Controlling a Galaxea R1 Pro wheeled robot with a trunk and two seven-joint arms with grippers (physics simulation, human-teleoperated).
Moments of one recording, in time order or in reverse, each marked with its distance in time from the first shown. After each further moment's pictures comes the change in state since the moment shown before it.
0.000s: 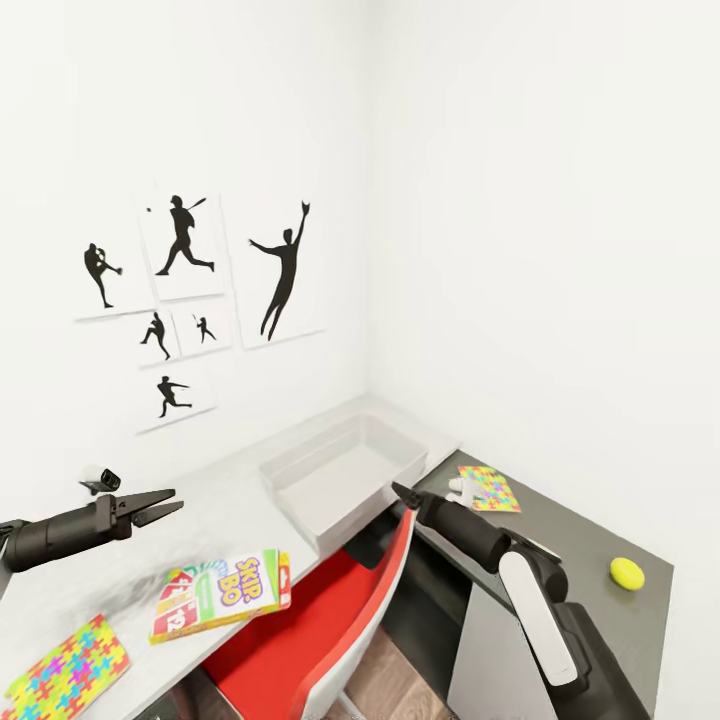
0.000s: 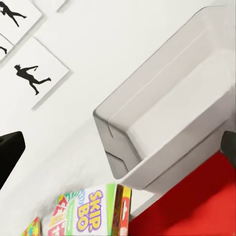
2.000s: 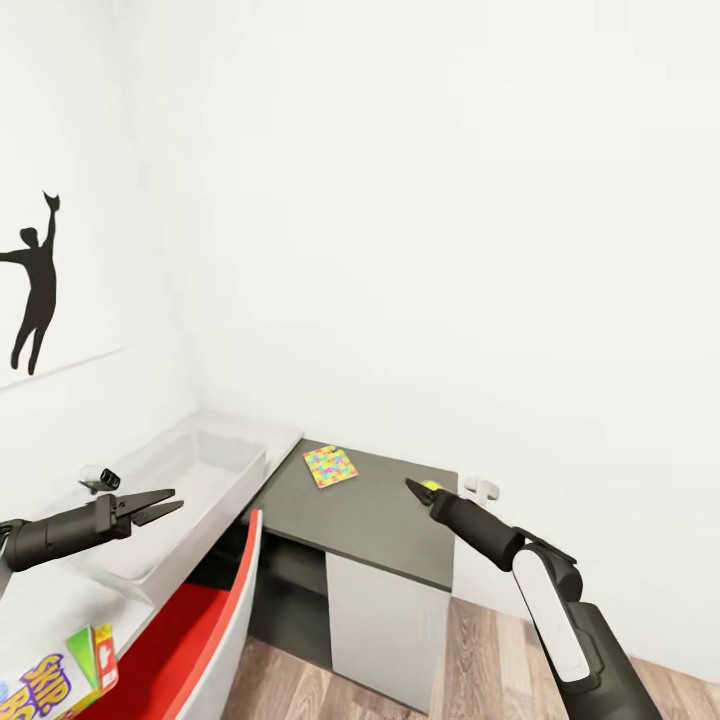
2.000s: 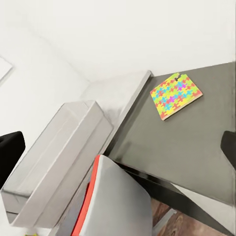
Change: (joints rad) left arm 0.000 -0.001 0.002 -0.006 -0.001 -0.003 0.000; right arm 0.000 -0.012 -0.058 0.001 -0.005 0.009 0.013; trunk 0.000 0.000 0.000
